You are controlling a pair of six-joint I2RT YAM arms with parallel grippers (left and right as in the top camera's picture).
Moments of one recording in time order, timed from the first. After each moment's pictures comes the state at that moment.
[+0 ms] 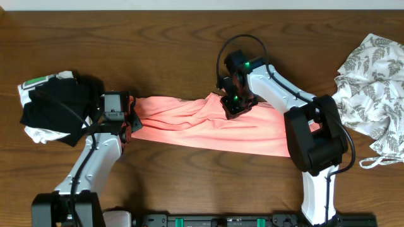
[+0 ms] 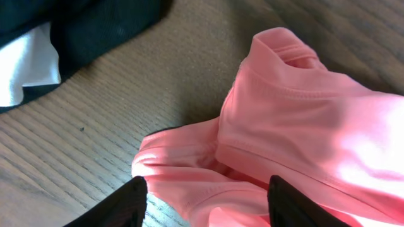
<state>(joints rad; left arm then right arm) 0.00 1.42 0.68 -0.38 -0.23 -0.46 0.45 2.16 1.57 -1.00 -0.26 -0.05</state>
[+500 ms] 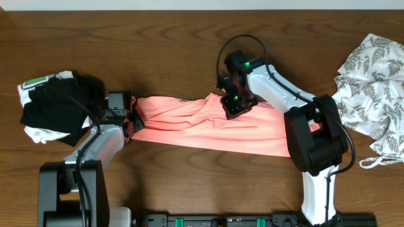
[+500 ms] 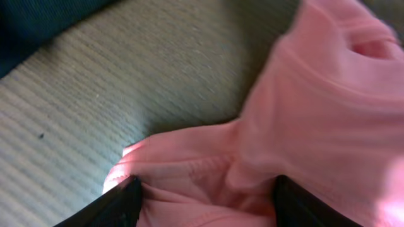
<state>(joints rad) 0.03 1.59 0.69 -0.27 -0.21 -0.48 0.45 2.16 1.57 -1.00 -0.26 -0.05</state>
